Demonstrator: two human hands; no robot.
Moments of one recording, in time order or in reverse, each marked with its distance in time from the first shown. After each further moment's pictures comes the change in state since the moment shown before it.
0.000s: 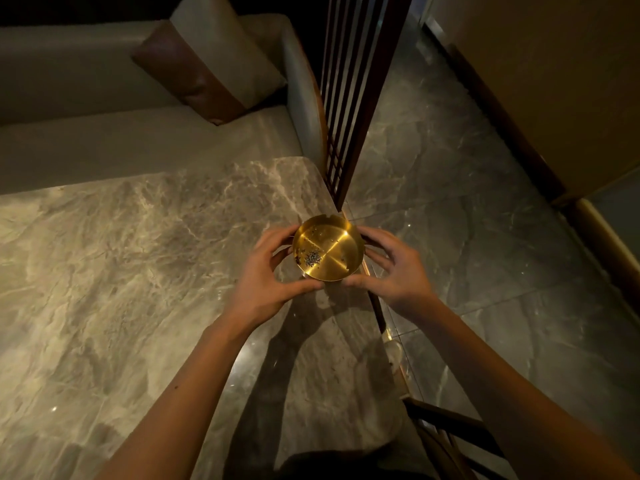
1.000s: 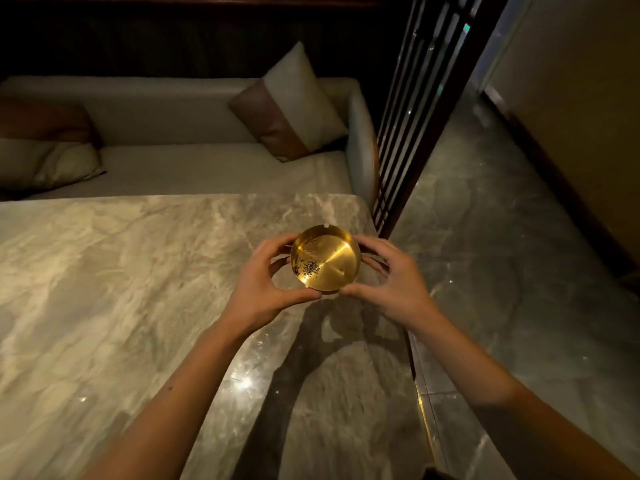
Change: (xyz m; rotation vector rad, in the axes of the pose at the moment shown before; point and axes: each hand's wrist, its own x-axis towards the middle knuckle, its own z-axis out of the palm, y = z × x) left_hand -0.043 0.020 -0.062 0.095 0.219 0.048; right_hand 0.017 -0.051 0.044 -0.107 -0.146 -0.257
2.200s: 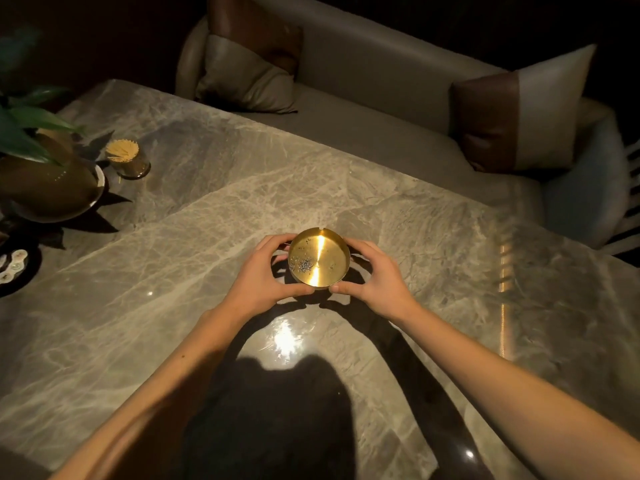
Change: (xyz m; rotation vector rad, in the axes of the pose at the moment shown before) left_hand -0.148 -0.324 -0.463 0.048 0.307 -0.290; right_hand 0.158 -0.080 0.574 -0.182 -0.459 -0.058
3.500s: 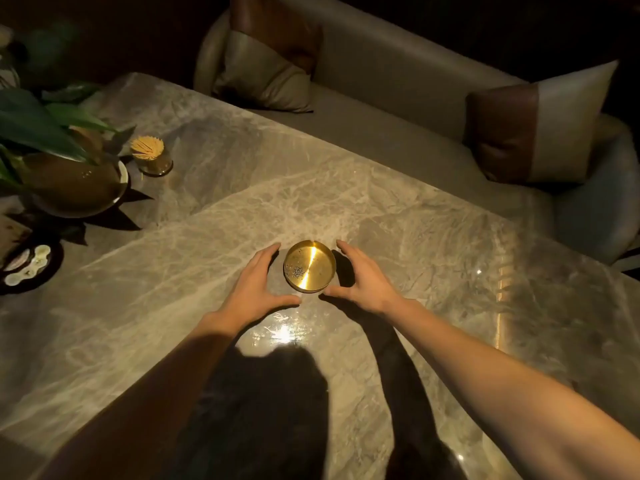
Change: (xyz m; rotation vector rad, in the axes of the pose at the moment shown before) left_hand -0.001 -0.069 -0.027 0.229 -0.015 -0.145; right_hand 0.047 0.004 0.047 -0.301 -0.234 0.084
